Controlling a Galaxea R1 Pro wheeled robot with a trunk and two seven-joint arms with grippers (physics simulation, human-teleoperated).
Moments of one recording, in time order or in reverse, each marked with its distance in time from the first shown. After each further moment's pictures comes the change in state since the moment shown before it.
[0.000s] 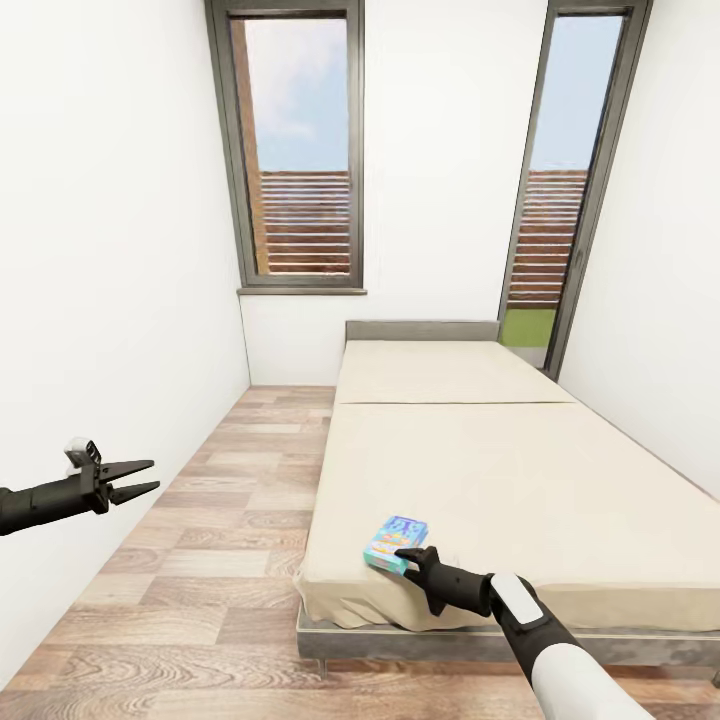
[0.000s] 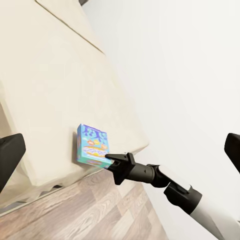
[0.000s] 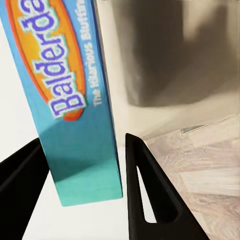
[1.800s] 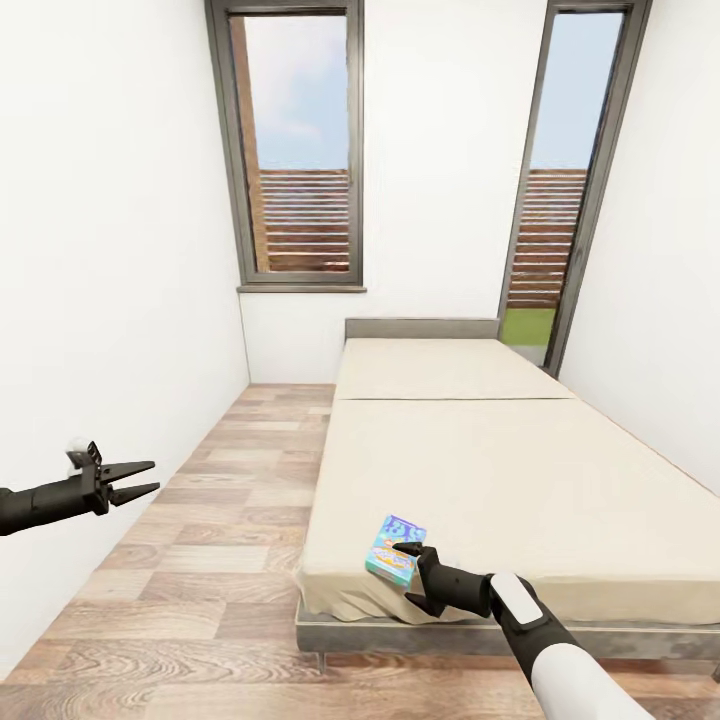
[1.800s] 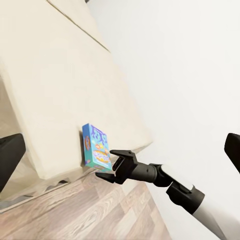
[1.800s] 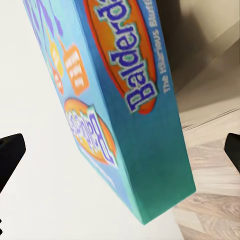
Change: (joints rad) left arm 0.000 0.000 -0.002 0.001 -0.005 0.001 0.009; right arm 0.000 0.001 0.000 0.000 0.002 0.001 -0.010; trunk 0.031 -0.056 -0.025
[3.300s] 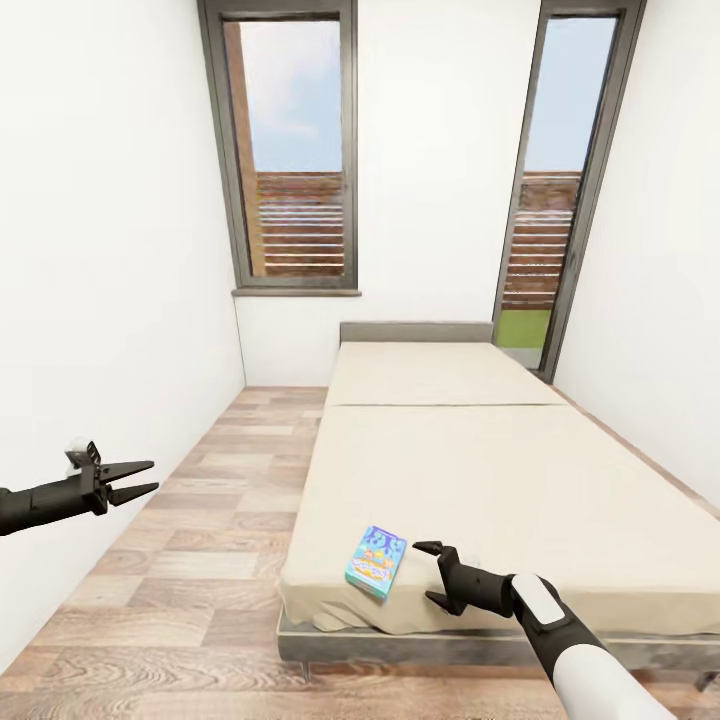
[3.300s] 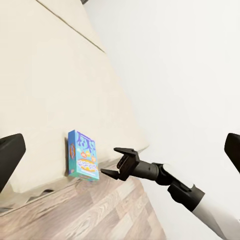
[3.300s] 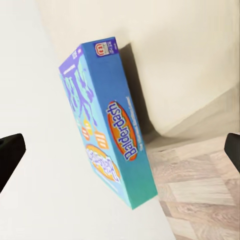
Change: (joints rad) left arm 0.000 0.002 0.003 0.000 0.000 0.003 0.003; right arm 0.002 -0.064 -0.006 0.001 -0.009 0.002 0.009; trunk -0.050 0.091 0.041
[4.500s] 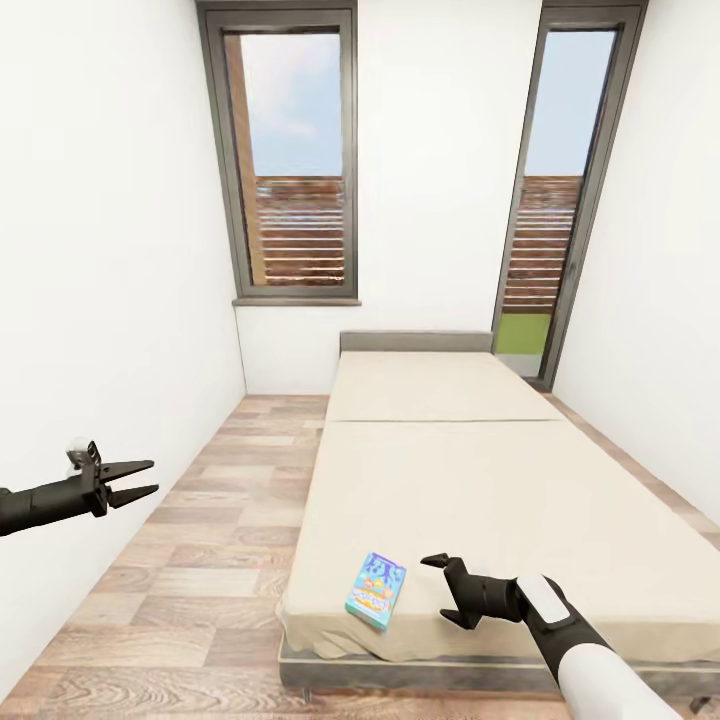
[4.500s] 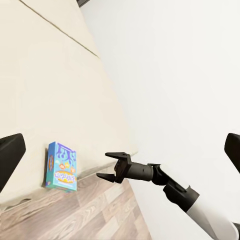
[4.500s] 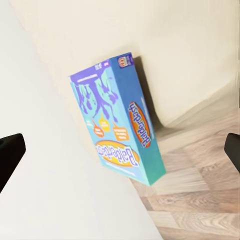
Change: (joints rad) left arm 0.000 0.000 0.002 0.000 -0.002 0.046 0.006; right arm -0.003 -0.014 -0.010 0.000 0.003 -0.001 -0.166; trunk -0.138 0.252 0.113
